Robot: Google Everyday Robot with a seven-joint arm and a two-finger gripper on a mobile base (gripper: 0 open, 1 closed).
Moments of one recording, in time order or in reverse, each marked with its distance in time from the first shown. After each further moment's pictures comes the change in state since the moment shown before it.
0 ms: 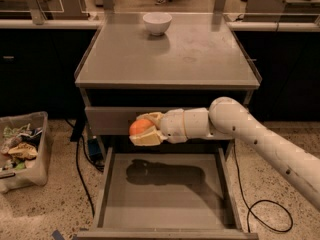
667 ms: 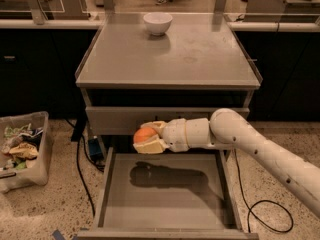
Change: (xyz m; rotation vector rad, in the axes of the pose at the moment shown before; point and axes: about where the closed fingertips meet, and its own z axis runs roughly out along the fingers) arm 0.035 -0.002 0.004 0.025 0.009 0.035
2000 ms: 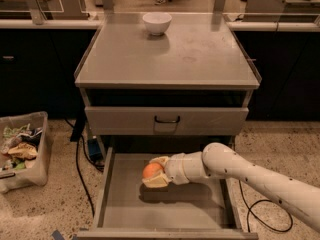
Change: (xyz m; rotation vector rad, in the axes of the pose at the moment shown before) arm 0.155 0.019 0.028 0.026 0.213 0.076
